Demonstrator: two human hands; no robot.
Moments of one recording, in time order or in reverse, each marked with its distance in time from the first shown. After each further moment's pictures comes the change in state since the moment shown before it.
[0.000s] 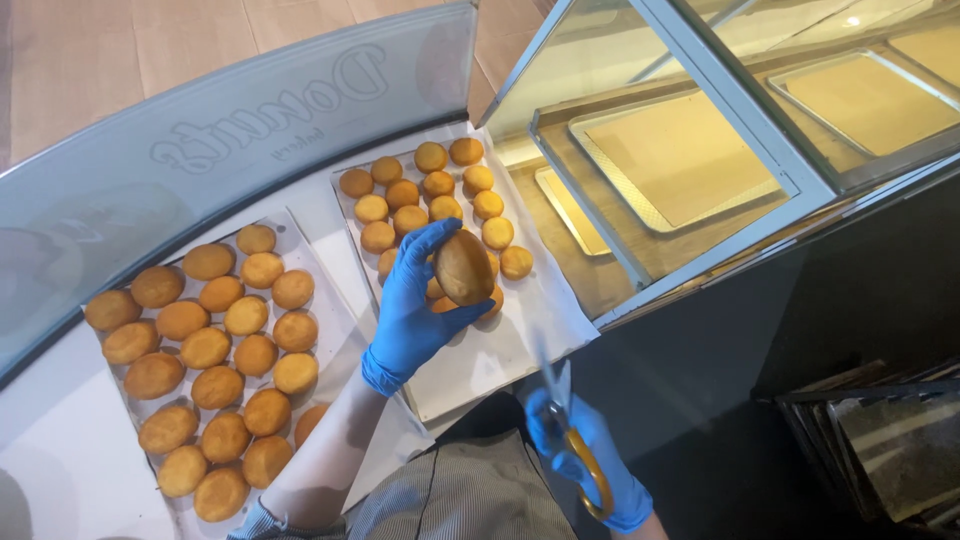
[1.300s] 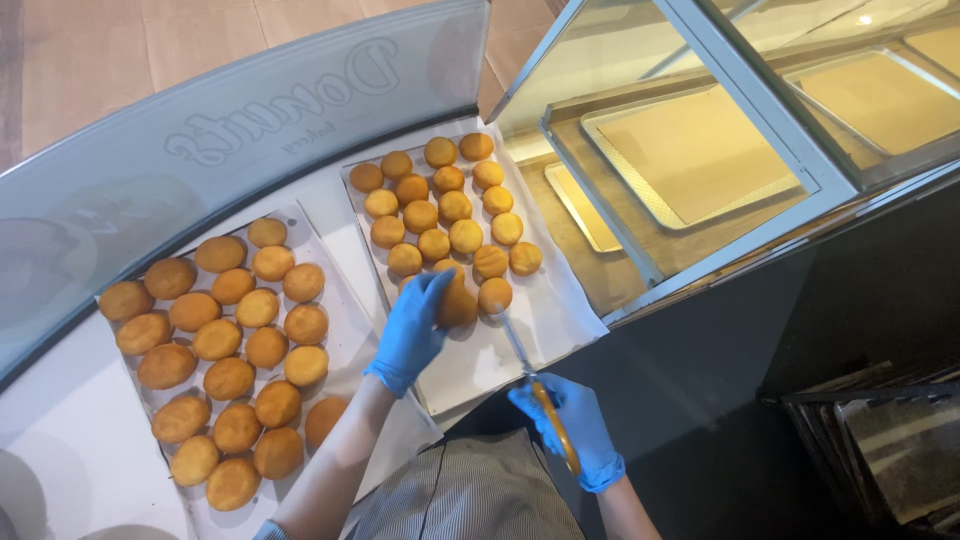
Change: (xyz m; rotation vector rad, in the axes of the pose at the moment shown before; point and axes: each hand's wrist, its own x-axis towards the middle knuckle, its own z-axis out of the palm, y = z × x) left_hand -0.071 -0.121 0.001 0.380 -0.169 0.001; right_hand 0.046 -0.019 0.032 -0.565 0.137 -0.080
